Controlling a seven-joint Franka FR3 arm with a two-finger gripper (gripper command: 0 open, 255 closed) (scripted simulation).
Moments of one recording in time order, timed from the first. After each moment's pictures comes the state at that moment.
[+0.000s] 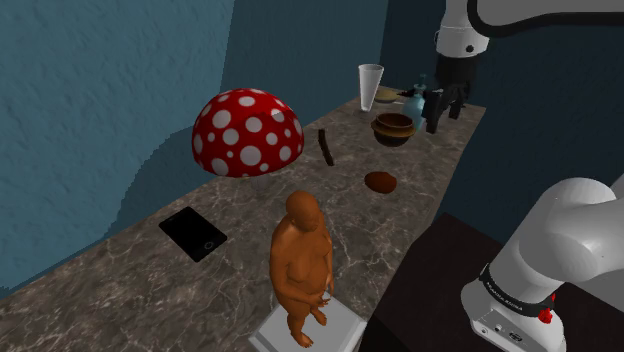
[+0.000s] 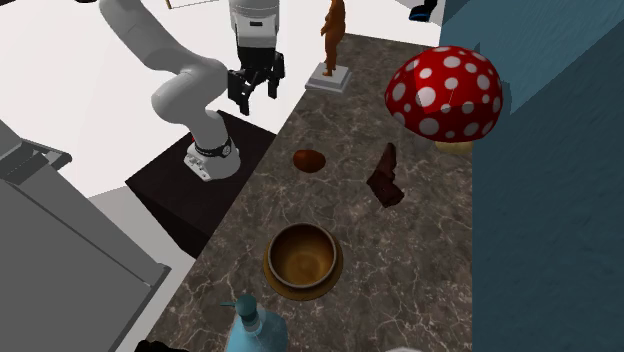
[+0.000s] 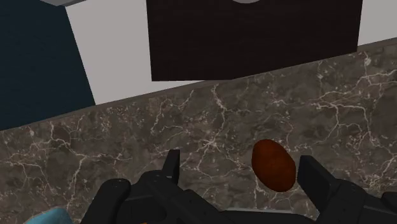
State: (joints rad) arm 0.00 -0.81 -0.02 -2.41 -0.12 1.55 0.05
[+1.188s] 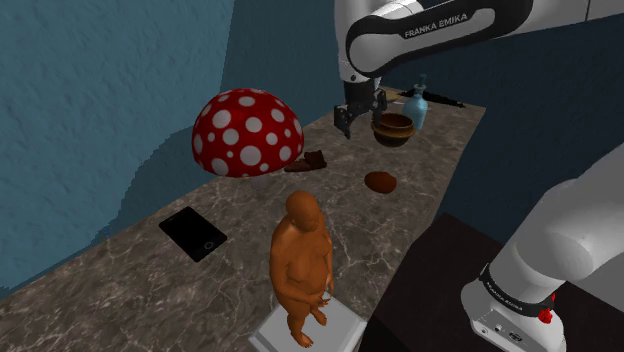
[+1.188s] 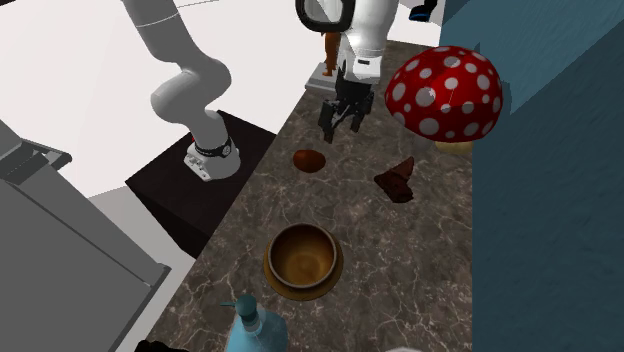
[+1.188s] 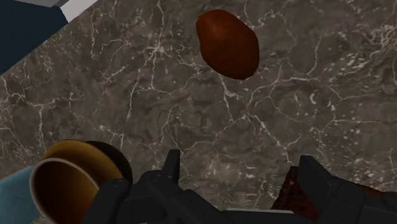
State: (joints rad) arm -0.04 -0.23 0.20 -2.12 -0.17 1.83 0.50
